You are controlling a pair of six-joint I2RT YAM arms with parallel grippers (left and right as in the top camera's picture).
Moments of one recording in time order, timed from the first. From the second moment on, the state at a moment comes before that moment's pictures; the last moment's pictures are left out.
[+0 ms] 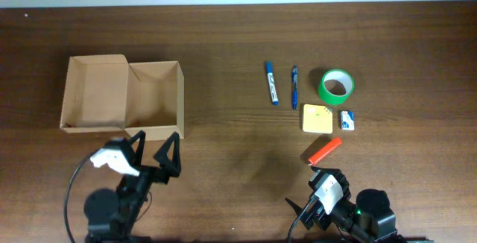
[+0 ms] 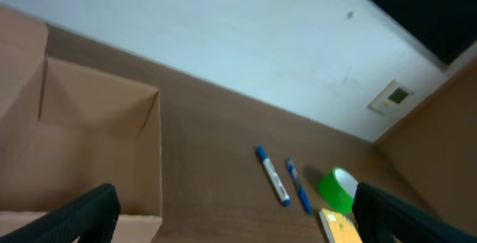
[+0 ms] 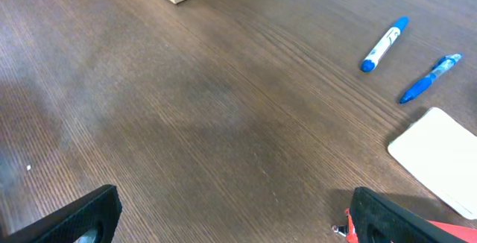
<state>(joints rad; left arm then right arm) 0.01 0.30 0.26 -0.09 0.32 -0.50 0.35 0.01 0.18 -0.69 -0.39 -0.27</state>
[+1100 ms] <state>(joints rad) -0.19 1.33 1.10 -0.61 0.08 -0.21 0.35 0.01 0.18 -0.69 -0.39 -0.27</state>
